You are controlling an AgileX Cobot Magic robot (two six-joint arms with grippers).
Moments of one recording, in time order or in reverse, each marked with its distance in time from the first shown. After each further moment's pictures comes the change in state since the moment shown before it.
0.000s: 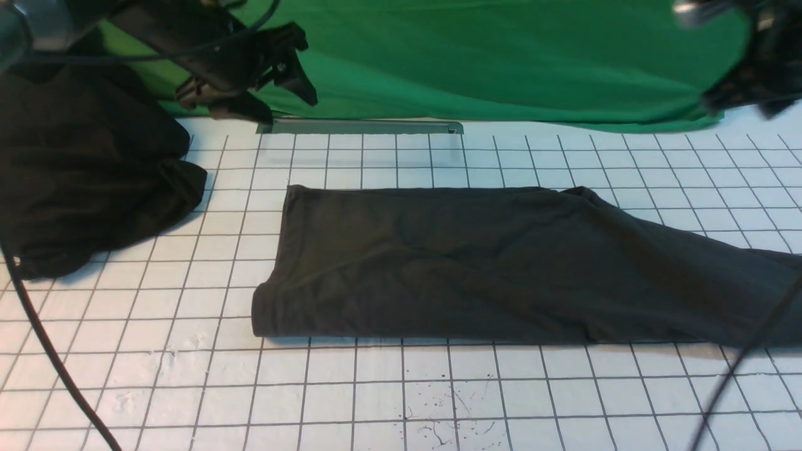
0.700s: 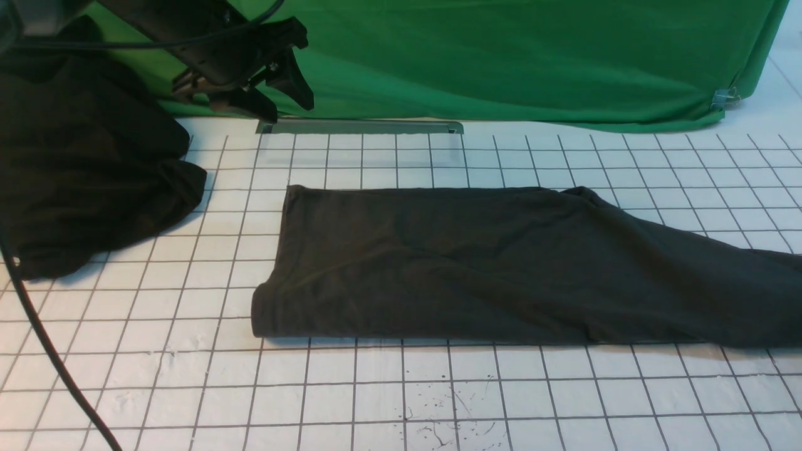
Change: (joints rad) right arm -0.539 -0.038 0.520 0.497 -0.341 -0.173; left arm 0.000 -0.002 -0.020 0.000 0.083 0.052
